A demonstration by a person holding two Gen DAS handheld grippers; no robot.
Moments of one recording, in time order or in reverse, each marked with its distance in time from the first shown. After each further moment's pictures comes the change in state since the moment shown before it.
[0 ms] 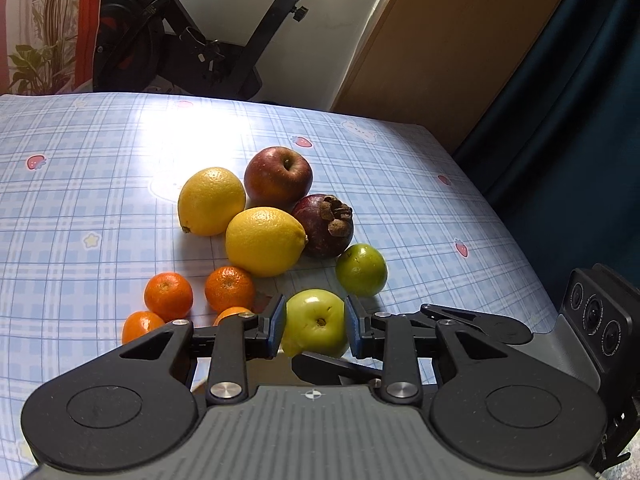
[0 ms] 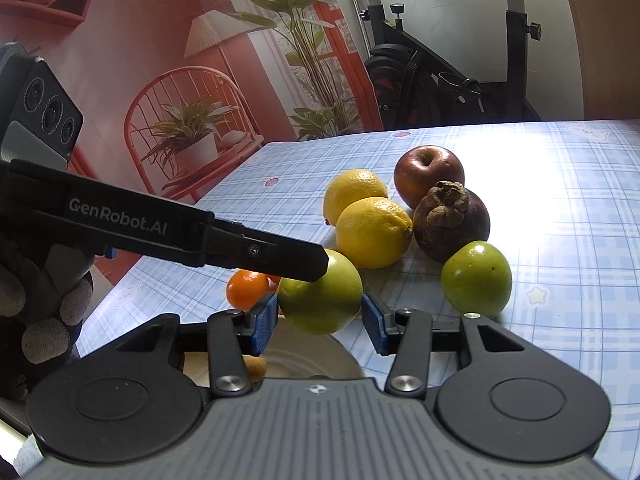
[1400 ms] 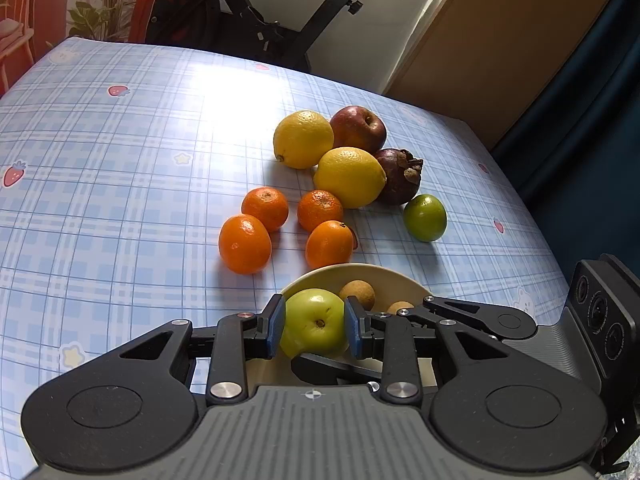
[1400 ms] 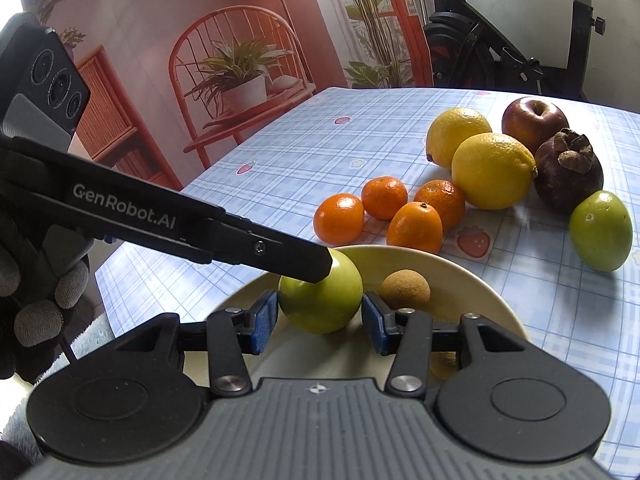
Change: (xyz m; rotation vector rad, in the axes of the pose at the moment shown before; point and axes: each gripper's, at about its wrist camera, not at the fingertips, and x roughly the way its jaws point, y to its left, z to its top) left arm -0.026 0.053 -0.058 -0.103 0.009 0.055; right arm 0.038 0.054 -0.035 -0.119 0.109 0.053
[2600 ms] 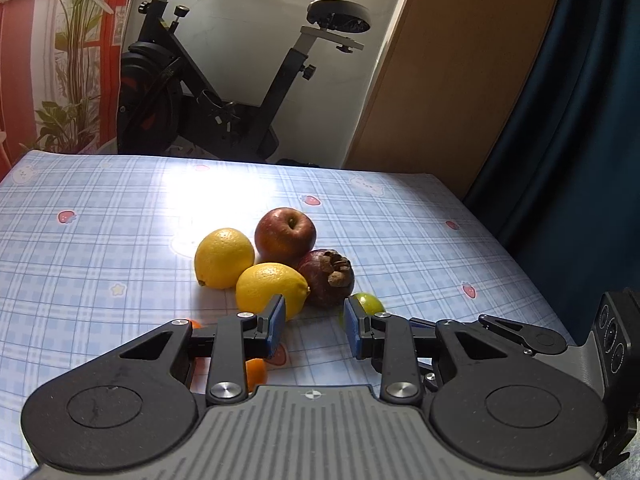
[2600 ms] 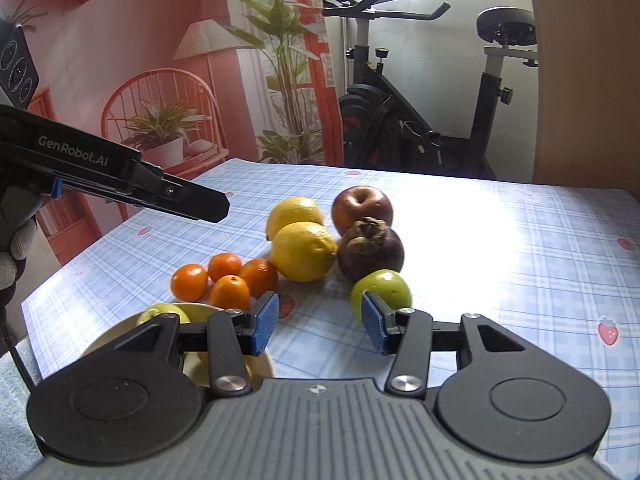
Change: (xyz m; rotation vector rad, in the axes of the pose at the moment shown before) left arm 0.013 -0.087 0.048 0.148 -0.186 0.027; right arm -0.081 -0.080 0.005 -0.023 -0.204 -0.269
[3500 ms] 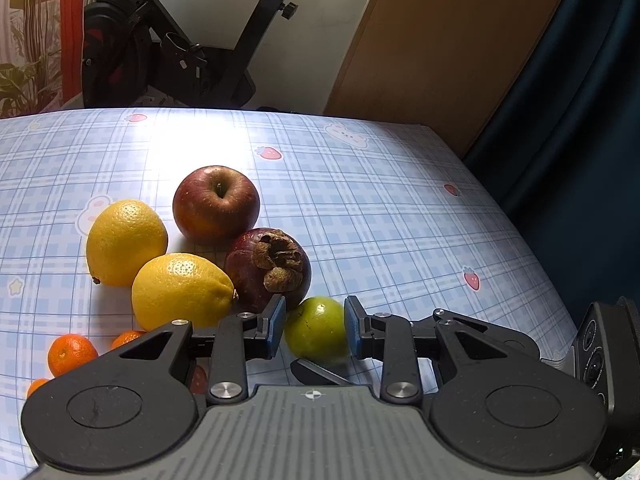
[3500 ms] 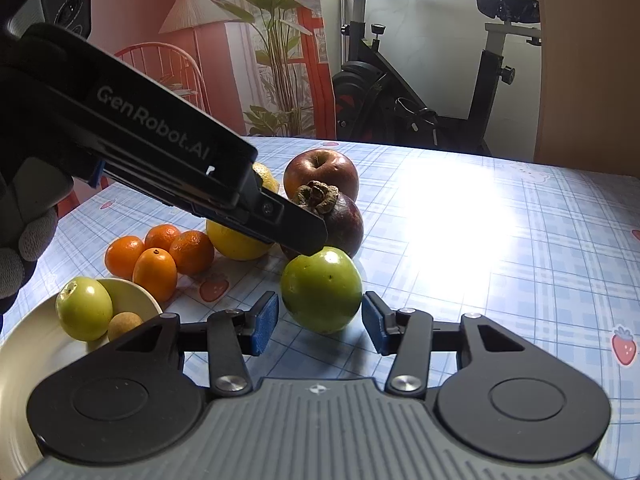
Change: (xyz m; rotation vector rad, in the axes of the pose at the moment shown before) left arm 0.093 -0.026 0.010 -0.016 0.150 -0.042; right arm 0.049 -0.034 -0.009 -0.040 0.068 0.023
